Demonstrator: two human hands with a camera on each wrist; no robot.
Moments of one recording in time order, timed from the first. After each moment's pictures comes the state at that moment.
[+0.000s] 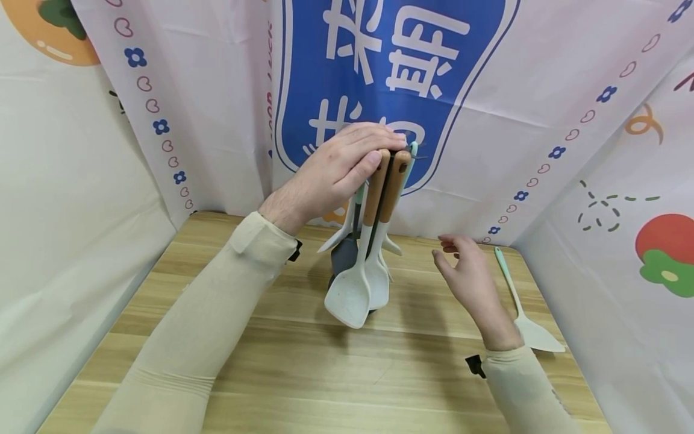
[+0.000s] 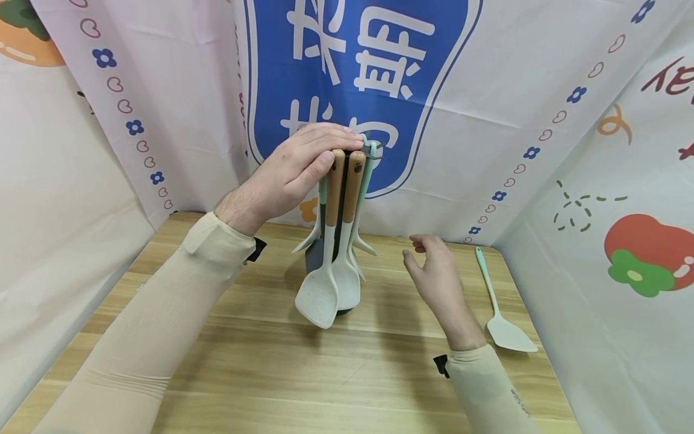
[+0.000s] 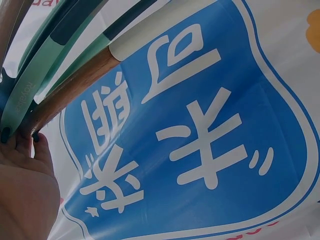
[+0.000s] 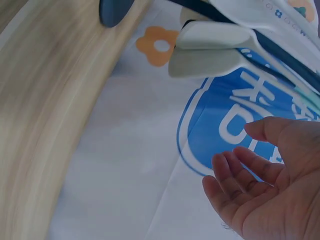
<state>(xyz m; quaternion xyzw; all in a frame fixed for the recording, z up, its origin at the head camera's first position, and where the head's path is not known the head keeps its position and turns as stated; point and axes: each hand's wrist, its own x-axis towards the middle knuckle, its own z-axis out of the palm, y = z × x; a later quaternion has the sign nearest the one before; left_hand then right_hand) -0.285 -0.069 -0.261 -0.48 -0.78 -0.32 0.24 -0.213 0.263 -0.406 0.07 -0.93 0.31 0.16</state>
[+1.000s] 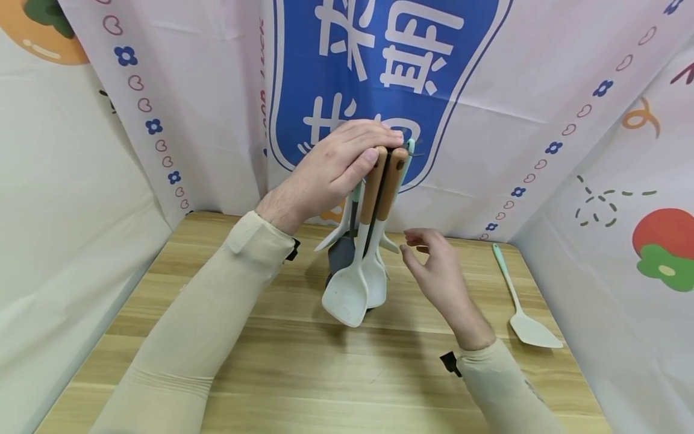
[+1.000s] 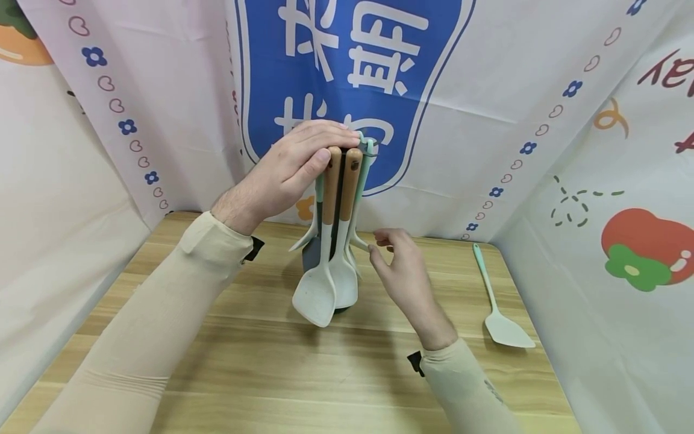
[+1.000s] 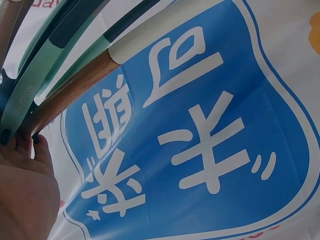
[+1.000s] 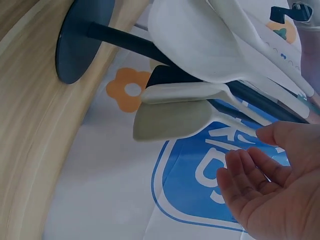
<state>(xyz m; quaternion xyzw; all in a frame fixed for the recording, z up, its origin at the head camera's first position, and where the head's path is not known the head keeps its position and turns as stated) -0.289 -0.062 -0.262 -0.48 -0.78 -0.33 0.24 -0.208 0.212 -0.401 0.13 -0.89 0.39 0.17</state>
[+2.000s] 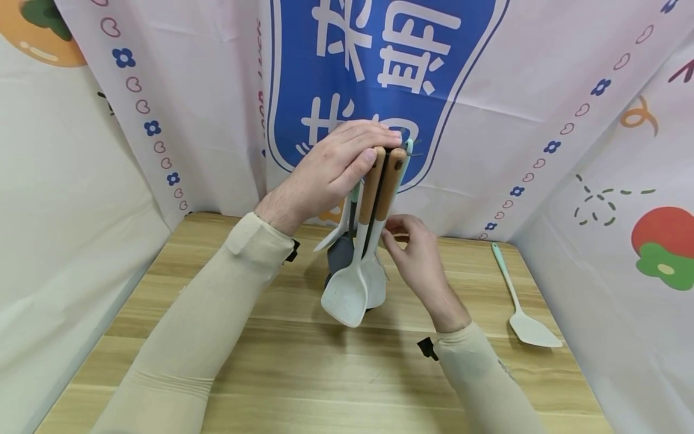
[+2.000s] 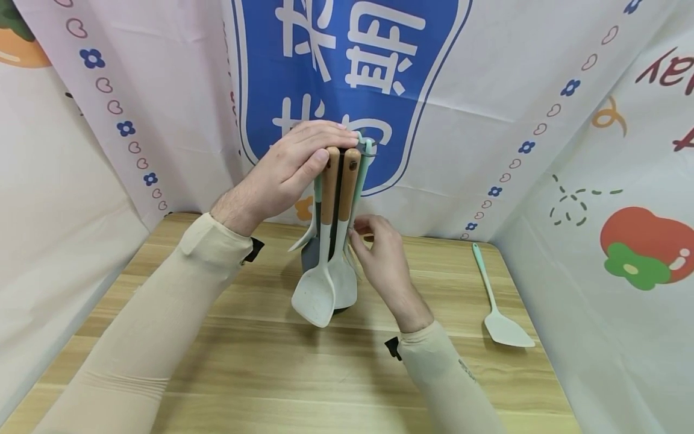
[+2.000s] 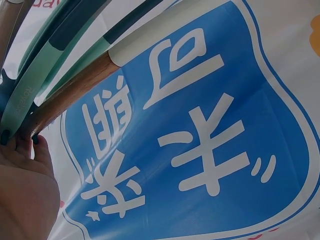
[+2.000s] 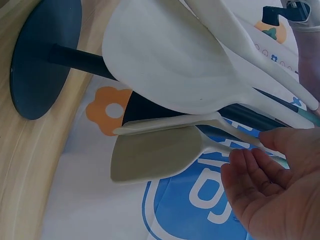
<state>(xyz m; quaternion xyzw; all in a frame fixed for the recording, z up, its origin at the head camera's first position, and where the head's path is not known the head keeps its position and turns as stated) -0.289 -0.059 -0.262 -0.49 -0.77 -0.33 0.25 -0.229 0.177 -0.389 0.14 -0.87 0.44 0.17</state>
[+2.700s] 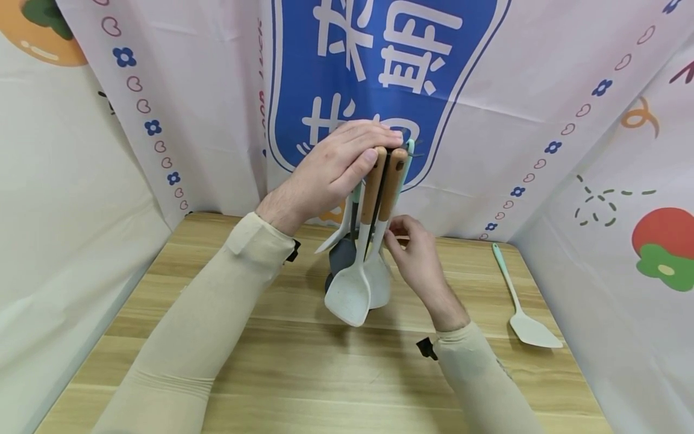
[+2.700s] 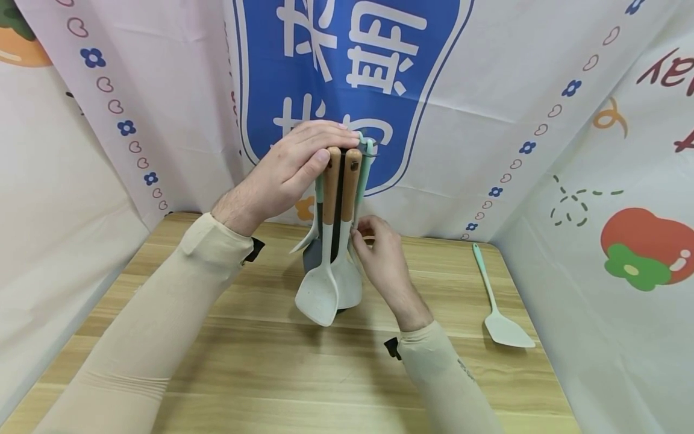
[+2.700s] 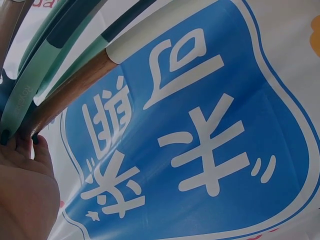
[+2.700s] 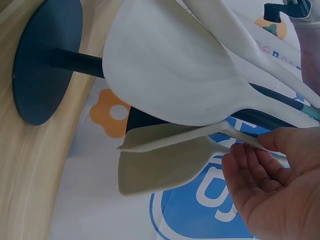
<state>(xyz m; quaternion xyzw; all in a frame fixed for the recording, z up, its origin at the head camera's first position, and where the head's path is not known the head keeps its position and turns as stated) -0.288 -0.060 -0.262 -0.48 -0.77 -0.33 0.25 -0.233 0.177 -0.393 0.13 -0.87 0.46 0.14</state>
